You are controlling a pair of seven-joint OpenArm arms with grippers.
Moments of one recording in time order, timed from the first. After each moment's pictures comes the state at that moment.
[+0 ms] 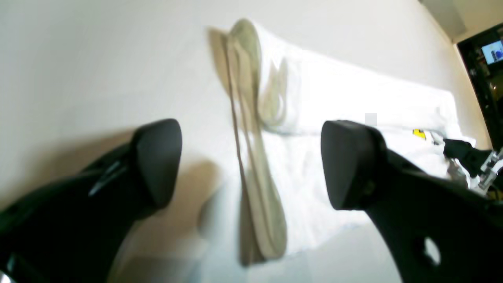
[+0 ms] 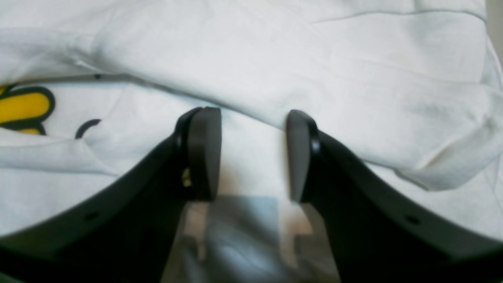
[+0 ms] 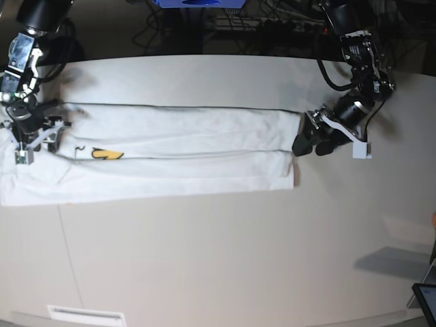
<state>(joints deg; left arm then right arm) 7.1 -11.9 -30.2 77.1 -49.4 -40.8 47.7 -8.7 11.9 27.1 83.5 7.8 23.6 -34.2</state>
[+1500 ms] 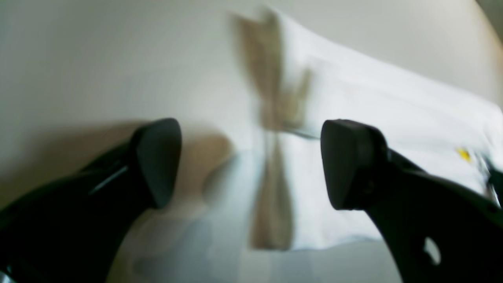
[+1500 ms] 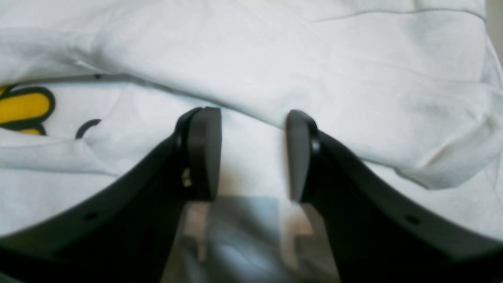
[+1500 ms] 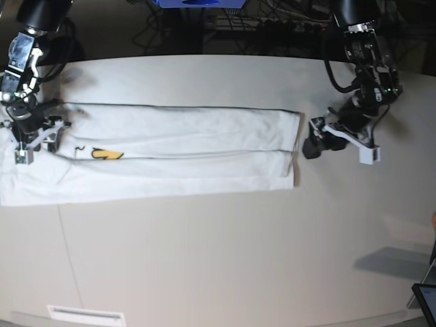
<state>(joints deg) 11.3 -15.3 -25.9 91.0 -46.8 -19.3 49.8 -8.8 11.9 27.1 83.5 8.0 23.6 -34.0</state>
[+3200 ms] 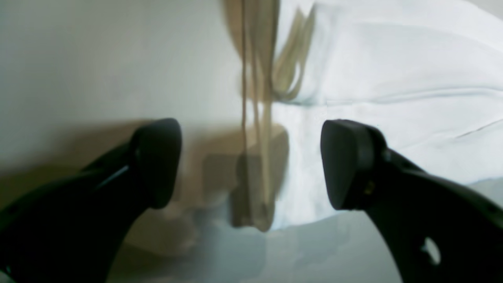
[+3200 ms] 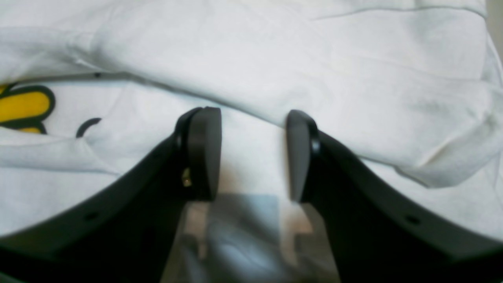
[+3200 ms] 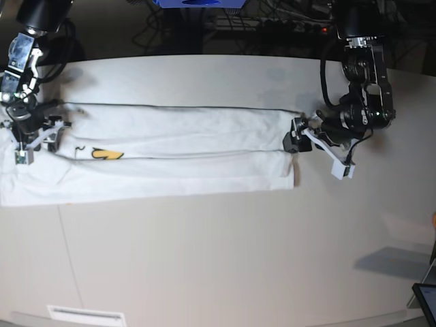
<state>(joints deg) 5.9 -18.2 -13.5 93.8 -39.9 -12.3 63.4 -8.8 11.9 27.1 83.8 8.0 23.6 -35.1</state>
